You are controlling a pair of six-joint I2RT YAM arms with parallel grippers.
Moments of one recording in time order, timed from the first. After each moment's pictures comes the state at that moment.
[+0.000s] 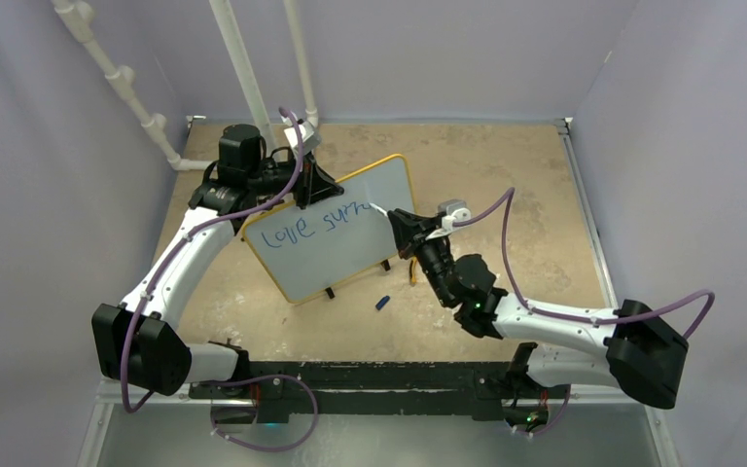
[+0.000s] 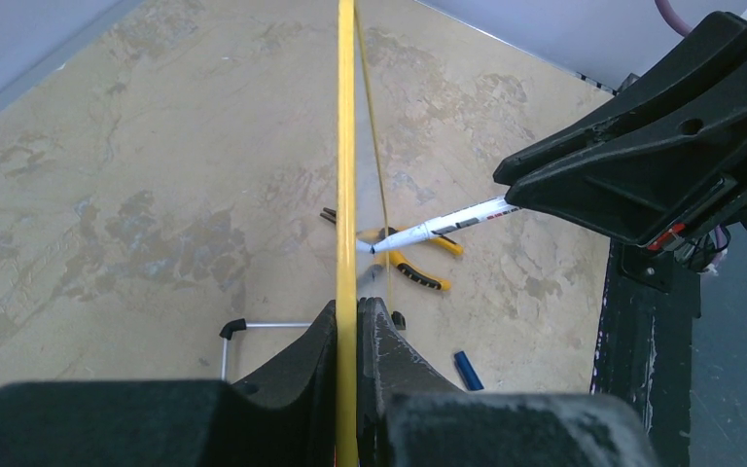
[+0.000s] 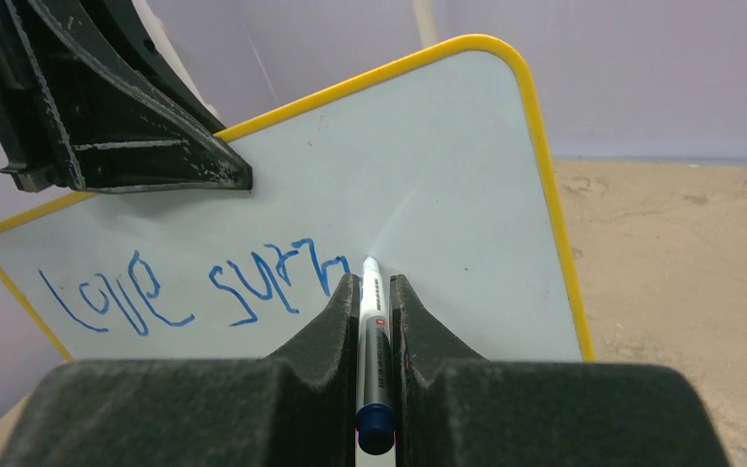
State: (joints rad) left arm -0.27 1.32 1.19 -0.27 0.90 0.13; right arm 1.01 1.15 0.50 0.91 0.56 0.17
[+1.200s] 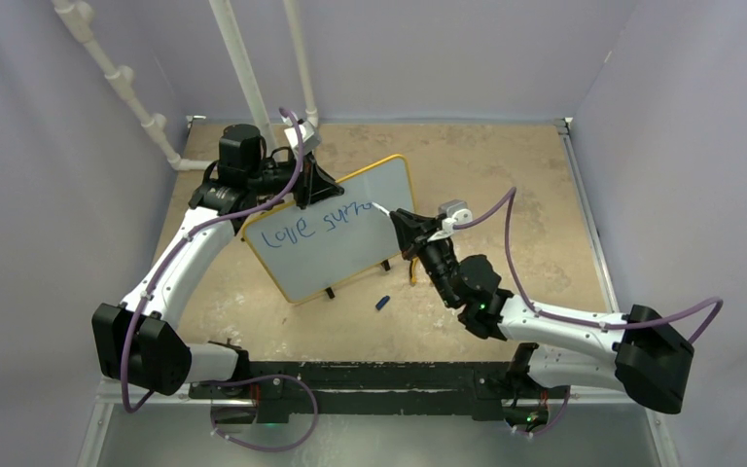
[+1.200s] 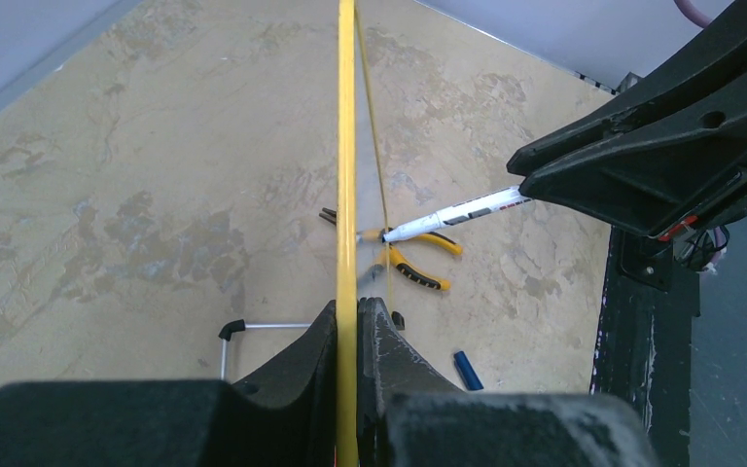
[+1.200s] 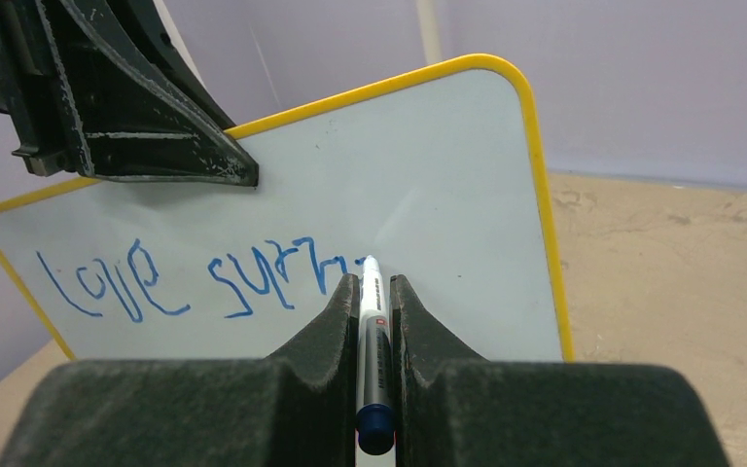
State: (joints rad) left arm -0.27 1.32 1.19 -0.27 0.91 0.13; right arm 1.01 1.11 0.50 0.88 0.53 0.12
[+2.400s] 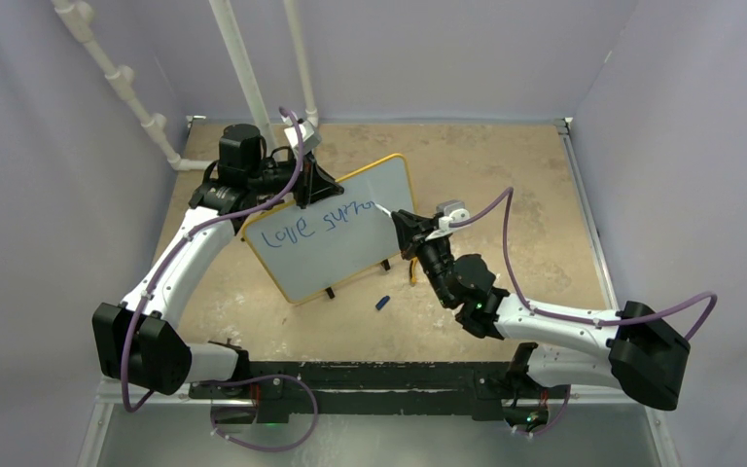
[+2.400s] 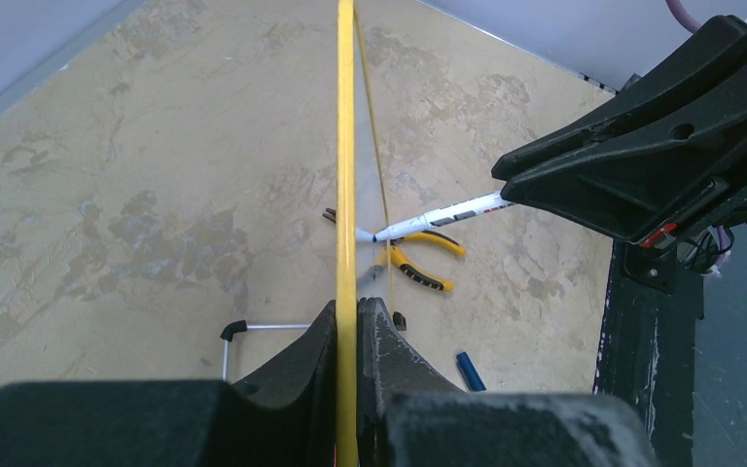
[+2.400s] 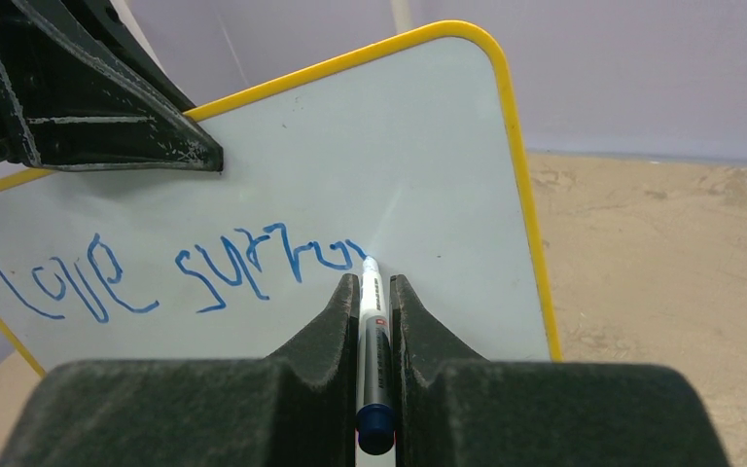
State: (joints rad) left arm -0.27 1.33 1.19 -0.26 0.90 0.13; right arm 1.01 1.14 0.50 0.87 0.59 0.13
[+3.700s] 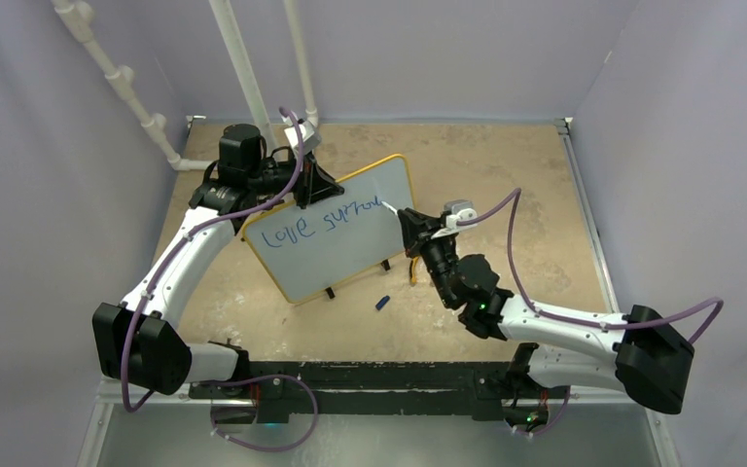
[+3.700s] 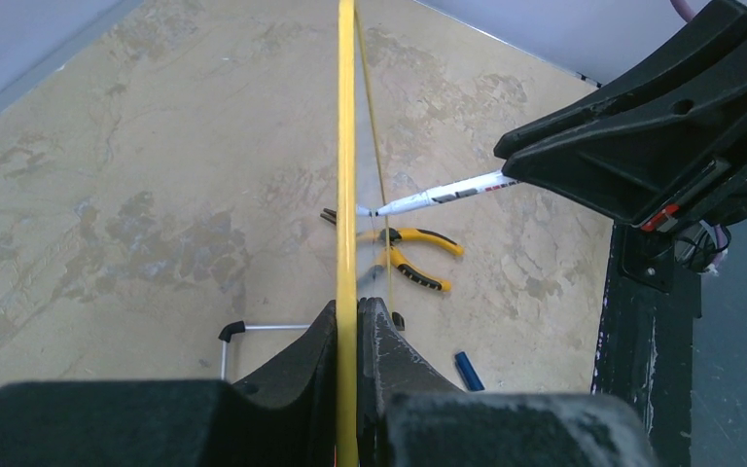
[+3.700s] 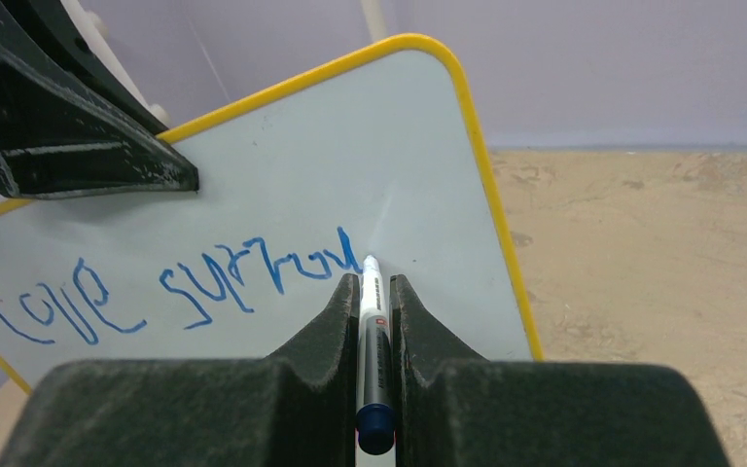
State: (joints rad) left arm -0.27 1.33 1.19 -0.26 0.90 0.13; right arm 1.01 1.12 0.50 0.84 0.64 0.16
